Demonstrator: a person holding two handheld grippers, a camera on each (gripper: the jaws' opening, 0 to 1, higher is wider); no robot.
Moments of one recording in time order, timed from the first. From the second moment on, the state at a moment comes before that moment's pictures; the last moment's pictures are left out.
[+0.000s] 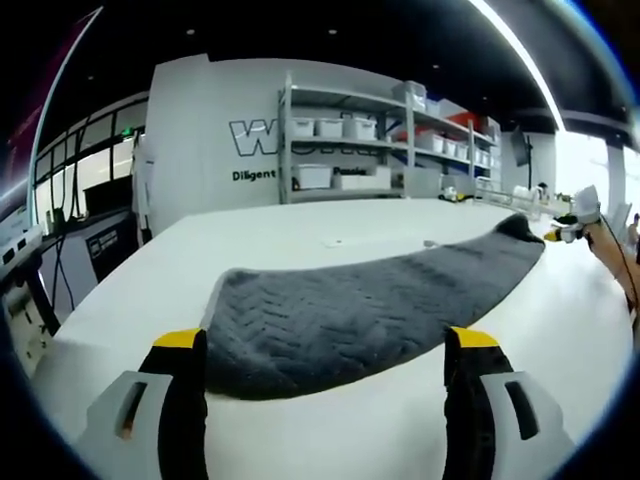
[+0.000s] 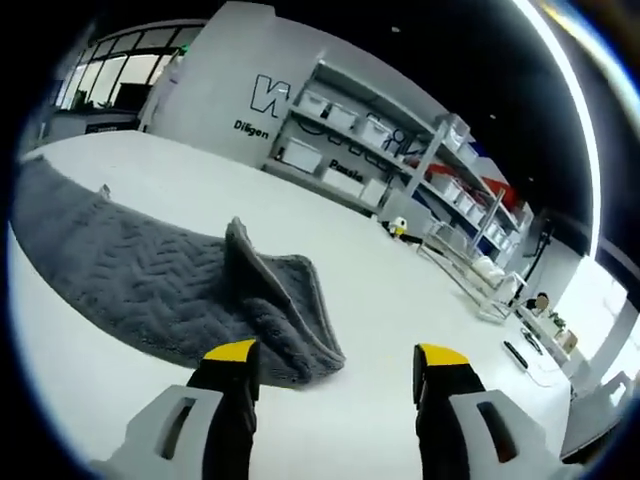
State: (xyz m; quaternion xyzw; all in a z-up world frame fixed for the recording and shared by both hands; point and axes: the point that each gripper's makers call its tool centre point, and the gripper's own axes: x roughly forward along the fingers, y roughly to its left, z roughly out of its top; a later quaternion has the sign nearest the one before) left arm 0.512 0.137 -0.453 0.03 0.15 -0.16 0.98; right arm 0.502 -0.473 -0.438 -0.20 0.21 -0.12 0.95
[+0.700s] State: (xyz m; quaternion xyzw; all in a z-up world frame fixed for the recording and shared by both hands) left arm 0.512 0.133 -0.443 0.02 0.13 -0.17 0.98; right arm 0.512 -0.282 -0.422 -0.18 0.12 0.09 0.97
